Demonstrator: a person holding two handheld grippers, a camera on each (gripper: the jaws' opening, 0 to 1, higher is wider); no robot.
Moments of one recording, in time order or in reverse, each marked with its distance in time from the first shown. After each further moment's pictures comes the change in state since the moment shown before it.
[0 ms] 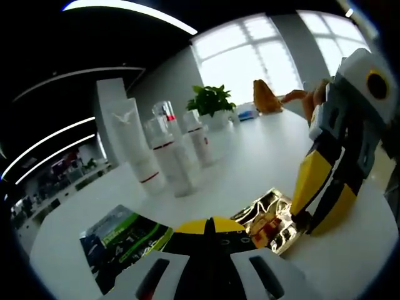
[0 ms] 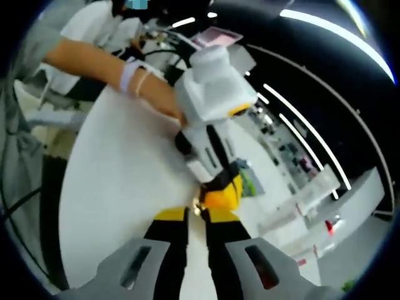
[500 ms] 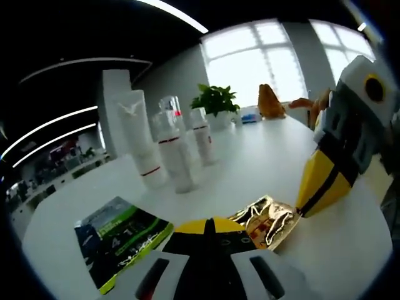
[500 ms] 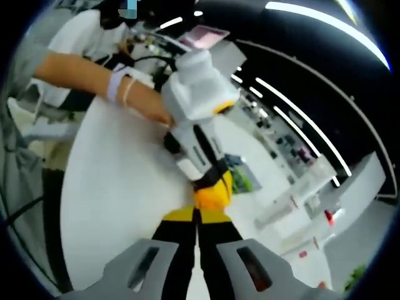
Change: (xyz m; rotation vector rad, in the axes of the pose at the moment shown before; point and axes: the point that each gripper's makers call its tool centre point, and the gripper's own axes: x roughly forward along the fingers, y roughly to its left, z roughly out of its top) left arm 0.003 0.010 -0.001 -0.082 0.009 -0.014; right arm -0.008 -0.019 0.001 0.097 -0.020 -0.035
